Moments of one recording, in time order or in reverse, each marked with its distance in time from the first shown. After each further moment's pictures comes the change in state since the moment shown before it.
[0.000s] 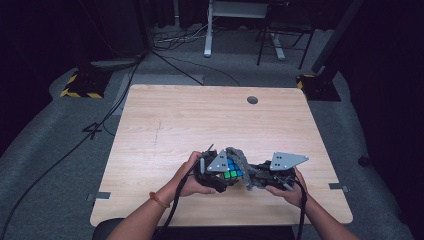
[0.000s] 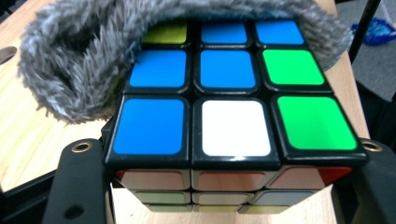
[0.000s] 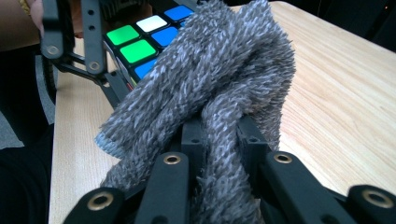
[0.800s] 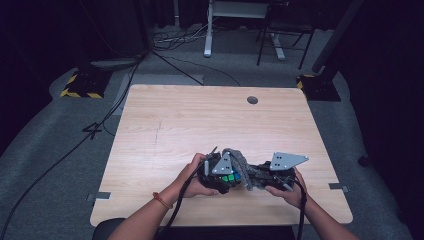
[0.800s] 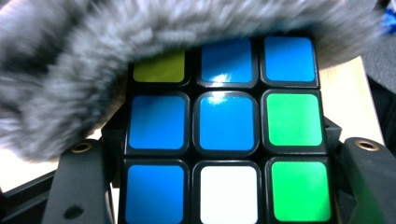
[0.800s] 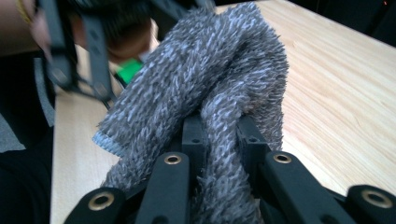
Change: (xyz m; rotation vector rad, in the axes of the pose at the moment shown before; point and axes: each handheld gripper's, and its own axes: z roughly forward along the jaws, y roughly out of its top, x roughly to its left) left arm -0.003 0.001 0.008 0.026 0.023 0.017; right arm 0.000 -0.001 0.000 0.004 -0.007 0.019
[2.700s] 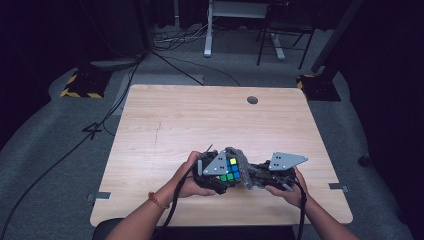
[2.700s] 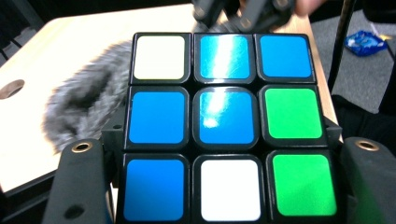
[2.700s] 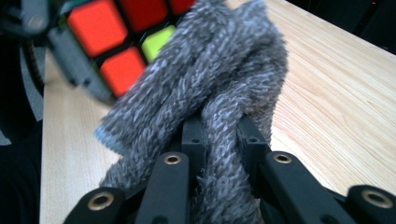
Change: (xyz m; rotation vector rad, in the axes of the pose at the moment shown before) left arm -0.003 0.008 -0.029 -0.097 -0.011 0.038; right arm 0.003 0.004 -0.001 0.024 -0.033 -0.028
